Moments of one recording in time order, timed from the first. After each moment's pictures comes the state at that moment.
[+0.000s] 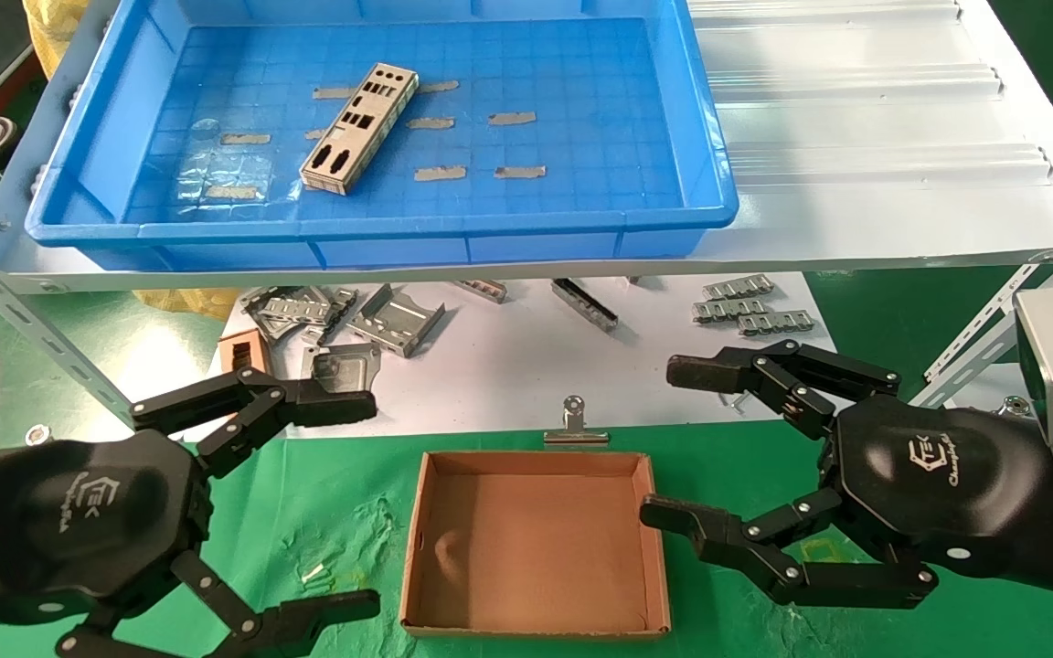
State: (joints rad) left arm -1.08 0.61 0.28 -1.28 0.73 1.50 -0.19; right arm 1.07 -0.54 -0.40 1.21 -0.61 -1.40 0.10
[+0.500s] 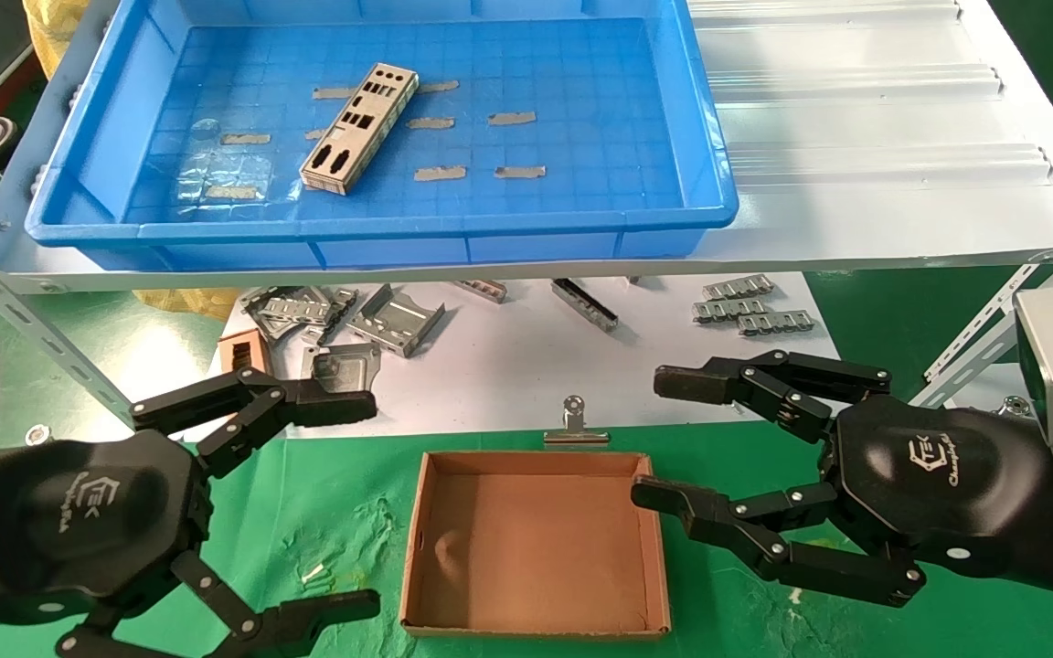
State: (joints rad) left arm -1.08 0.61 0.28 -1.28 0.73 1.50 -0.19; right arm 1.07 -0.54 -0.40 1.21 -0.61 -1.40 0.10
